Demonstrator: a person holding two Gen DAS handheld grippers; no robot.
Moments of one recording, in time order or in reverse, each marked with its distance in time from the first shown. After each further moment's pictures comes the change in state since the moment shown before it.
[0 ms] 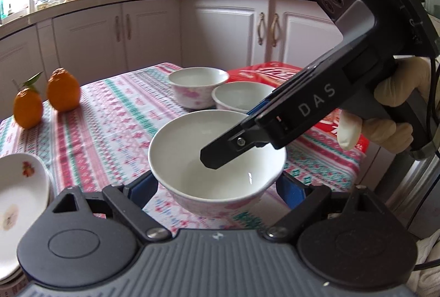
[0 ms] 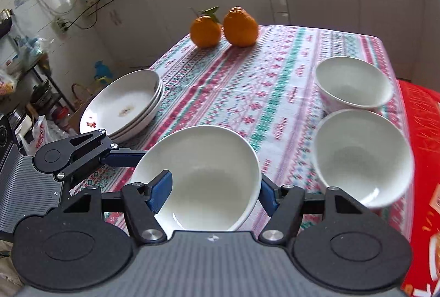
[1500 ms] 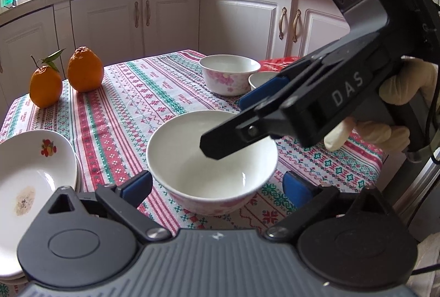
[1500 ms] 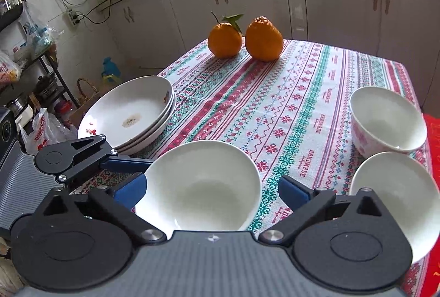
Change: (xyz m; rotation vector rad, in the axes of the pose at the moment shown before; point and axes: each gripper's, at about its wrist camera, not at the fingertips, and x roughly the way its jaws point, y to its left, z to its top) left arm -0.002 0.036 -0.010 -0.053 0.036 0.027; right arm 0.032 0.021 0.020 -0.091 -0.040 0.003
